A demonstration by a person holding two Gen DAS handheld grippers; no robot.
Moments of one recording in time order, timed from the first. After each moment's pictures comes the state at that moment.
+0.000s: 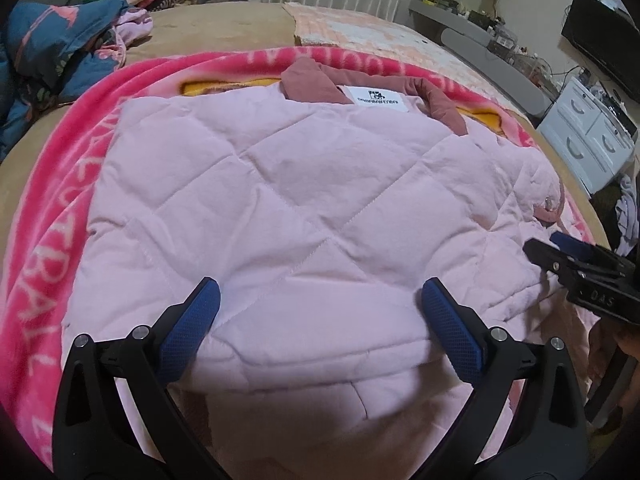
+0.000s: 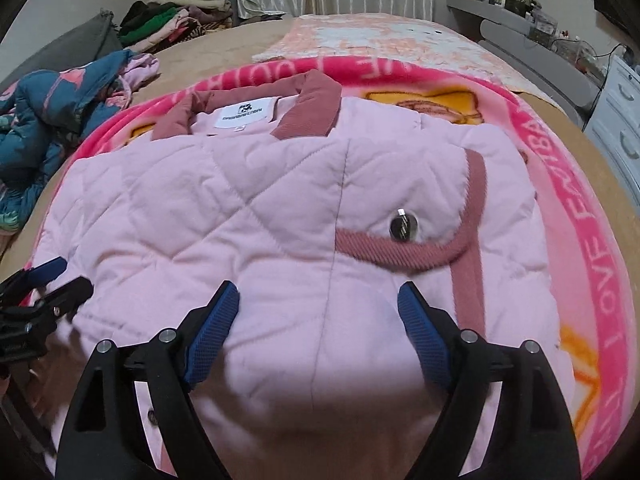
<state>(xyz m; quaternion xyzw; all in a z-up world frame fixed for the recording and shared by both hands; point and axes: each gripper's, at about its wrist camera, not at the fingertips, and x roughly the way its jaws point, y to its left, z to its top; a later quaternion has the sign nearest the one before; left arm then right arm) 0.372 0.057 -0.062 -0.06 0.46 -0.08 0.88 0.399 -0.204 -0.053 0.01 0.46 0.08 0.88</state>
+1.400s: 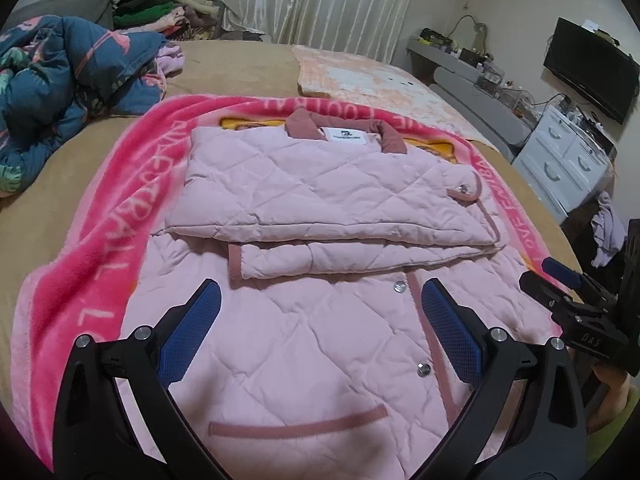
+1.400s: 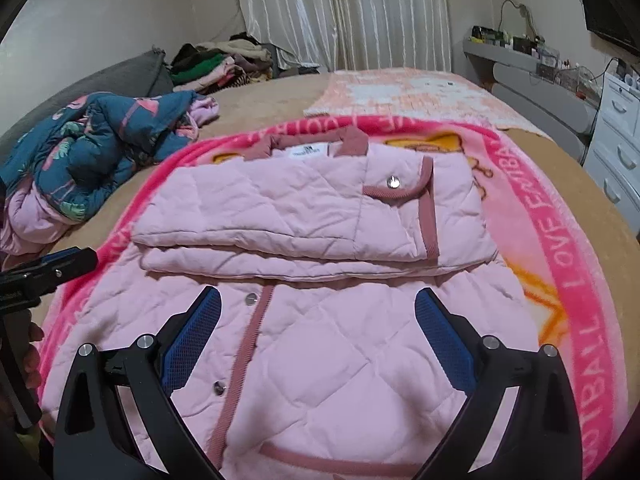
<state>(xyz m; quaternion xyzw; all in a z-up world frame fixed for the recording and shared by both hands) 0.224 0.053 0.030 -0.08 0.40 -0.07 0.91 0.238 -0.221 0.025 0.03 0.36 0.14 0.92</state>
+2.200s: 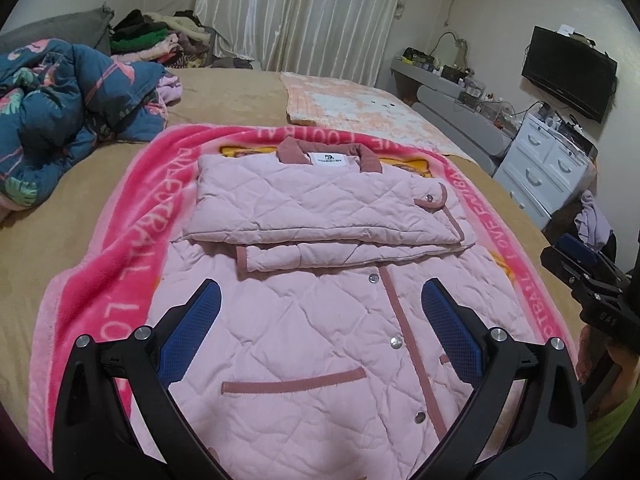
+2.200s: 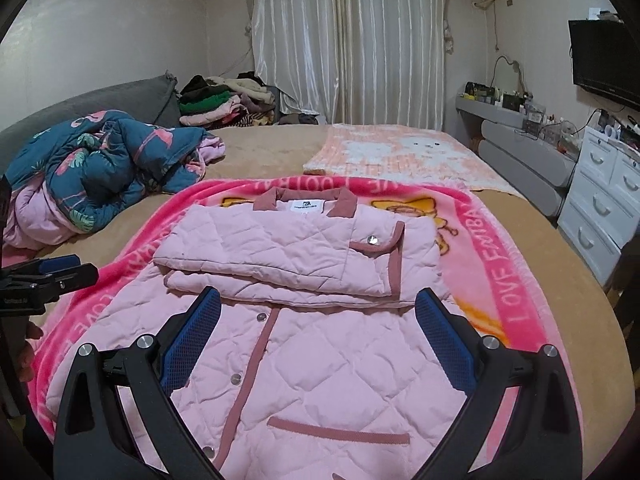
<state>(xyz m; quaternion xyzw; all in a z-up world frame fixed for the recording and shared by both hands) 0.161 0.055 0.068 -0.07 0.35 -0.08 0.93 0.163 -0.231 0.087 -0.01 0.27 0.12 0.95</state>
